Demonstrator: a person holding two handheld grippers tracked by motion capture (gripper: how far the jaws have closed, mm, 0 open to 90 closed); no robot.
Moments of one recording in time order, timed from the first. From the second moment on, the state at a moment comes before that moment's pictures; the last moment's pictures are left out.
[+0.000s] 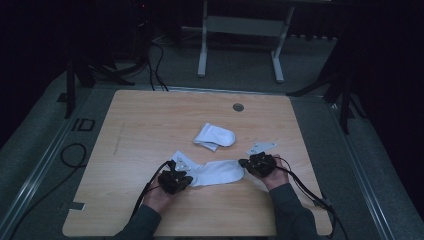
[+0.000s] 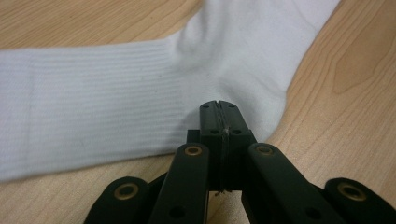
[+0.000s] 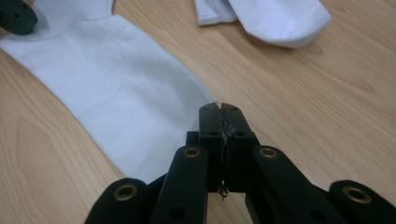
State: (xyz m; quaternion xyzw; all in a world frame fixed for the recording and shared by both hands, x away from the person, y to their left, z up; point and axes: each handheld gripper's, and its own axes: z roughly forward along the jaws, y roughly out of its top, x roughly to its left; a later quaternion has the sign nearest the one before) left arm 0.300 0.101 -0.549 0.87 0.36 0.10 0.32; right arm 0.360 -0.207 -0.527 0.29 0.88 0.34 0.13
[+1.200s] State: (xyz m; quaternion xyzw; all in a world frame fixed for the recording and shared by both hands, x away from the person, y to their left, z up) left arm 0.301 0.124 -0.538 0.84 0.39 0.13 0.34; right arm 0.445 -0.174 -0.522 0.35 0.86 0.32 0.19
